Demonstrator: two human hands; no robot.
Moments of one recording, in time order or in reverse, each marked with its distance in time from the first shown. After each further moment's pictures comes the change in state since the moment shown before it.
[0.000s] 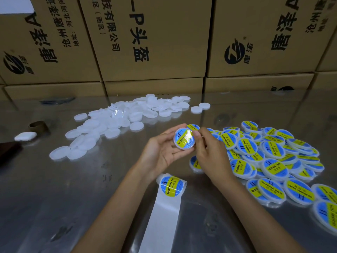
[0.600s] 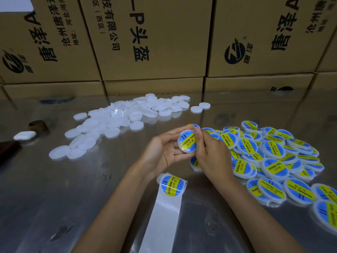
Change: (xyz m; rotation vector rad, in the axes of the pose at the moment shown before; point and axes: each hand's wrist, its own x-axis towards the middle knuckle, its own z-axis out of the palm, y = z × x) left_hand -0.005 0.004 0.005 0.122 -0.082 -0.037; right_hand 0.000 -0.006 0.000 -0.307 0.041 -0.006
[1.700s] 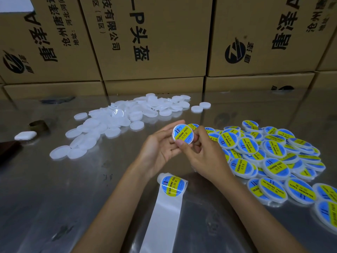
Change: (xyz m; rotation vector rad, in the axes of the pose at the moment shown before) left_hand 0.003 0.002 -0.008 -0.053 0.093 0.094; right_hand -0.003 -0.006 0.001 0.287 -0.170 0.043
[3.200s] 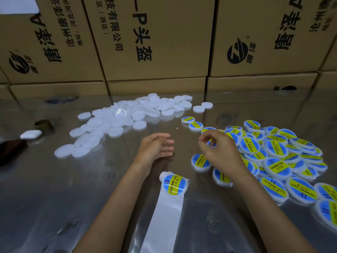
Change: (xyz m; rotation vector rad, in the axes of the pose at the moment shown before) left_hand 0.009 -0.012 -0.030 0.472 0.429 0.063; right_hand 0.012 0.014 -0.024 -0.078 -0.003 0.073
